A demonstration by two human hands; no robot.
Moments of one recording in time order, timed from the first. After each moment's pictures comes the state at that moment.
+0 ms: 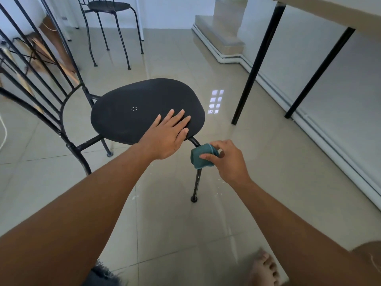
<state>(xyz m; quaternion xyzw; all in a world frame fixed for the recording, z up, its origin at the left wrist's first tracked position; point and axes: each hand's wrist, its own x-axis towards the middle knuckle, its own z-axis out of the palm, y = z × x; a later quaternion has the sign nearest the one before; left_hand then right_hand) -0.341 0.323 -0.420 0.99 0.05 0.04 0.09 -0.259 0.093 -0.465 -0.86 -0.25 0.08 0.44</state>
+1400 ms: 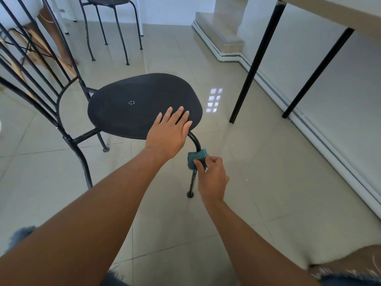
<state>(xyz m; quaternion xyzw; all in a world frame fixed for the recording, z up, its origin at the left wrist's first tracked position) -0.333 0.289 -0.431 0.98 0.15 0.09 0.03 -0.313 0.114 -0.543 -0.93 -0.11 -0.04 0.36</state>
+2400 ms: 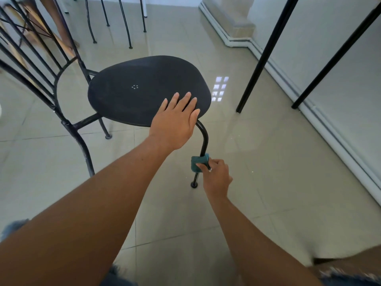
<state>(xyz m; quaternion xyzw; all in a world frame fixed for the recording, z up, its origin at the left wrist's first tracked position) -0.335 0.288 -0.430 0.98 0.14 0.11 0.04 -0.298 0.109 -0.603 -0.93 -0.10 0.03 0.34</state>
